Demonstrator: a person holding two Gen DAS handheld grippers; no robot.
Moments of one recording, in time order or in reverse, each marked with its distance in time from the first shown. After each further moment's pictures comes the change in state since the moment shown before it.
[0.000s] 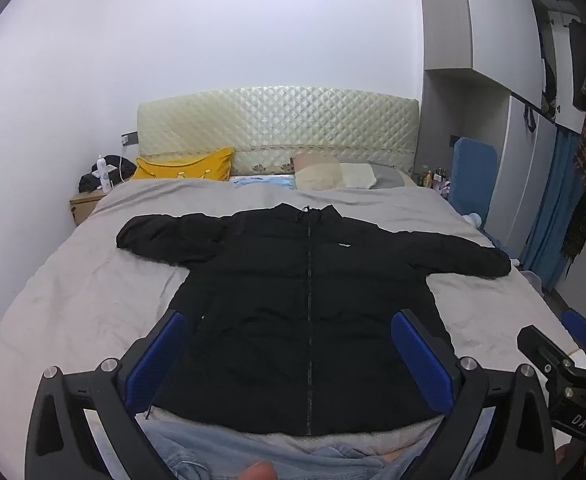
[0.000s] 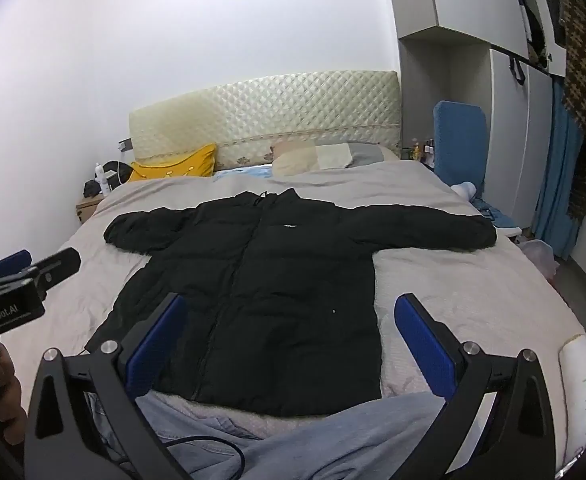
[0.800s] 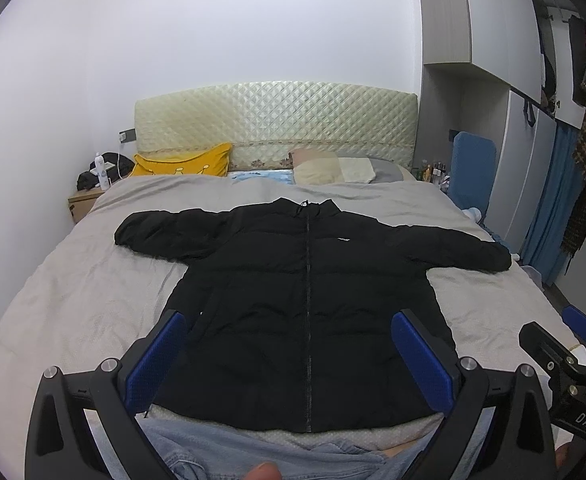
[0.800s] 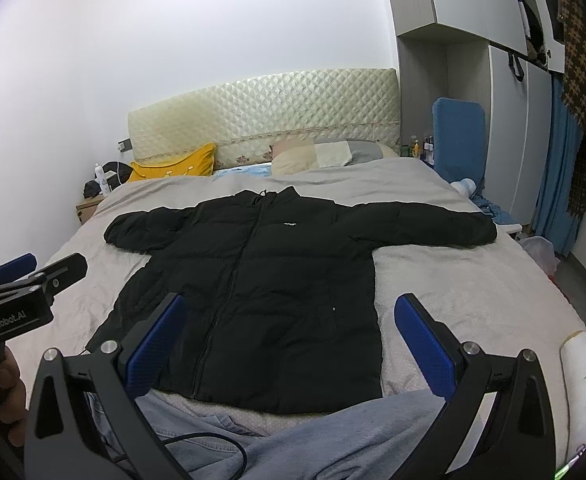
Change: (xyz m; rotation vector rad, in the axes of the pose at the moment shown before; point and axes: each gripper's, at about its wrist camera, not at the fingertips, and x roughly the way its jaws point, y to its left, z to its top) left arm 0.003 -0.010 0.004 0.004 0.018 0.006; right arm 0.001 -0.002 0.001 0.008 0.009 0.011
